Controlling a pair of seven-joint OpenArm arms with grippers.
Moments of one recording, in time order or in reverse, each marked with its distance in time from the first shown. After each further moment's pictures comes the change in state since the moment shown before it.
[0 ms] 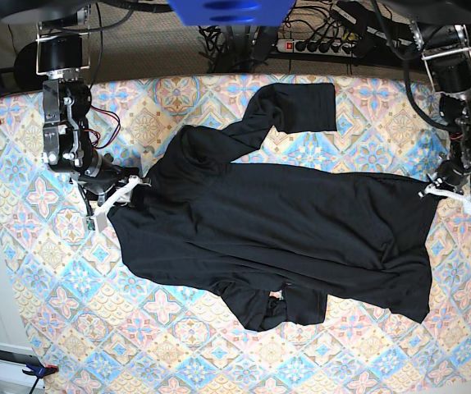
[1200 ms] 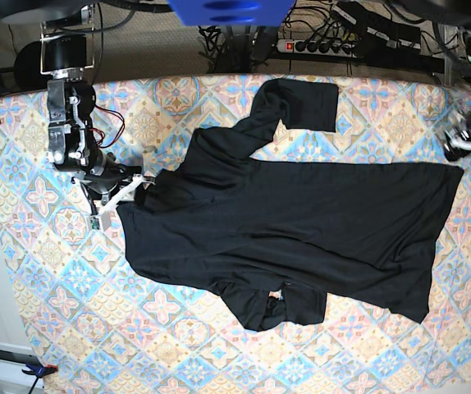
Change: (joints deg) left arm 27.9 -1.7 -11.8 29.2 -15.6 0.2 12.7; right arm 0.2 -1.5 -0.3 0.0 -2.7 0.0 0.0
